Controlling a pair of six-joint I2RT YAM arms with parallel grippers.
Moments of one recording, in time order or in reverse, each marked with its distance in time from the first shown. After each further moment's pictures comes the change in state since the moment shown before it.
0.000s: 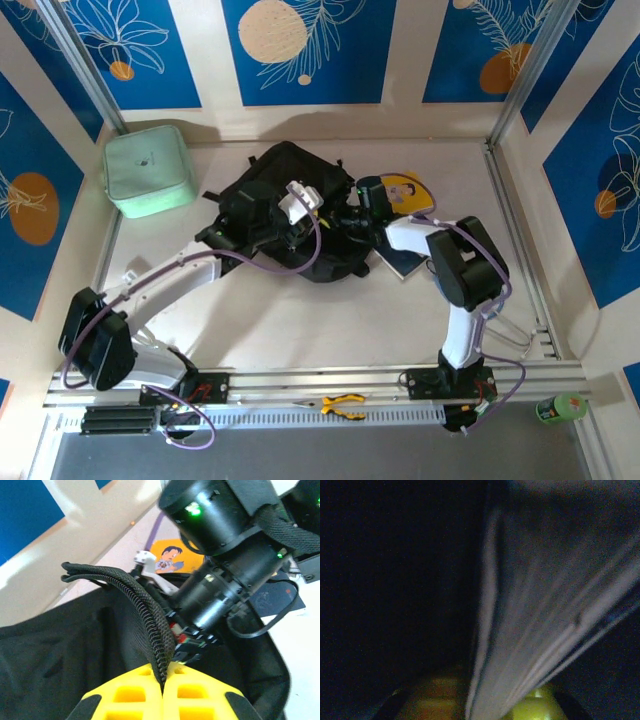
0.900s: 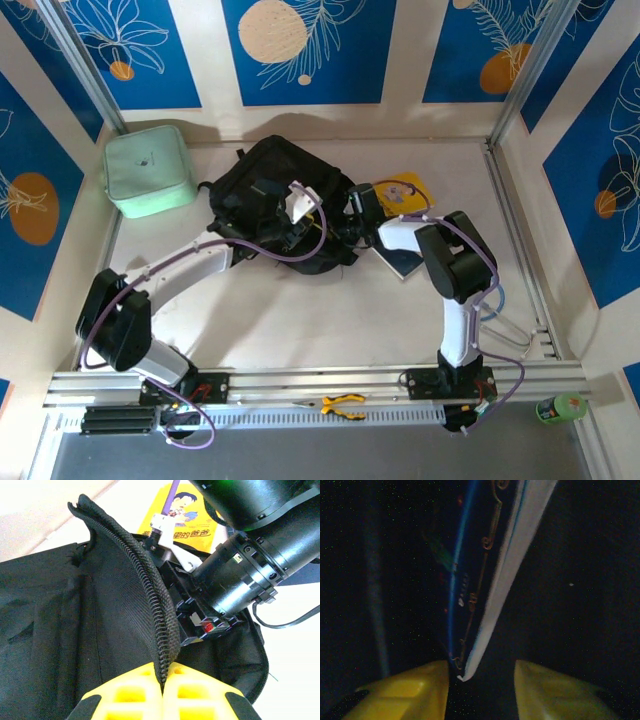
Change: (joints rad) left arm 0.045 0.115 0.034 -0.079 -0.023 -0.064; right arm 0.016 0.062 0.010 -0.133 0.090 -0.074
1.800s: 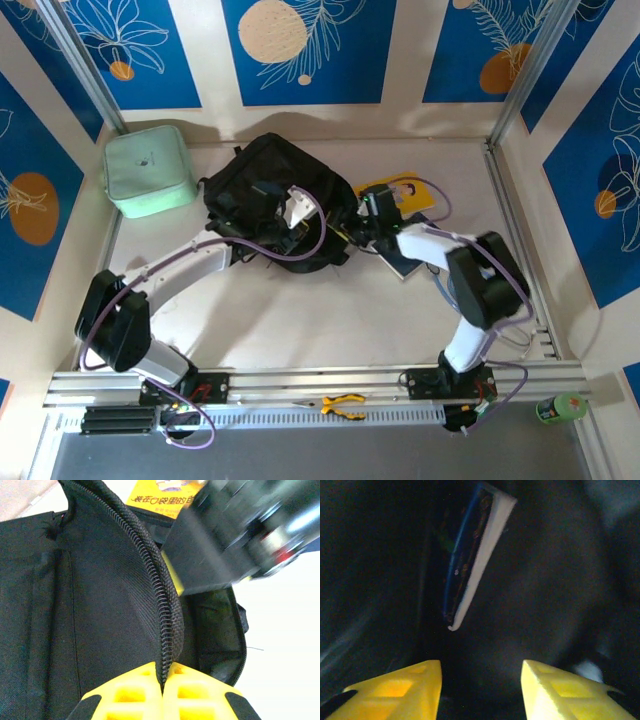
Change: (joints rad) left arm 0.005 -0.015 0.009 -0.143 -0.006 0.005; right arm -0.034 -0.314 -0.168 -0.142 0.106 -0.110
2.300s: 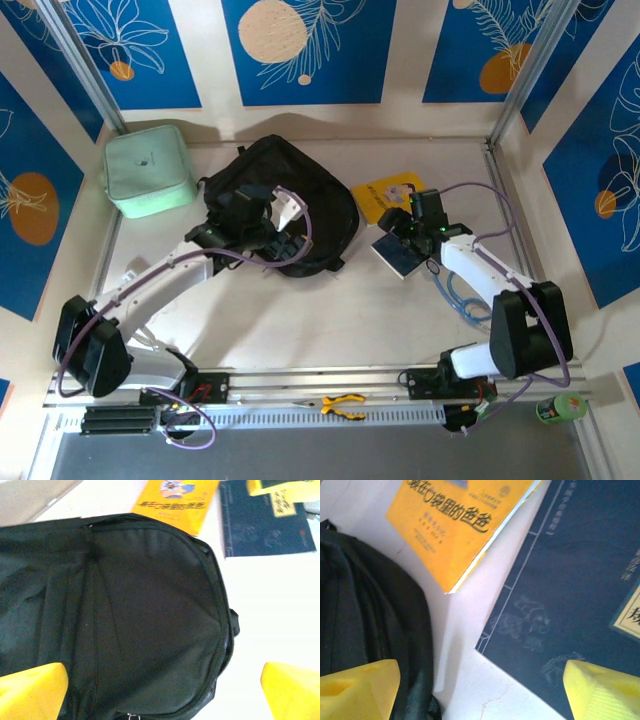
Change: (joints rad) left arm 0.000 -0.133 -0.031 -0.062 -0.044 -0.105; right arm -0.208 -0.268 -0.071 -0.405 0.300 -0.142
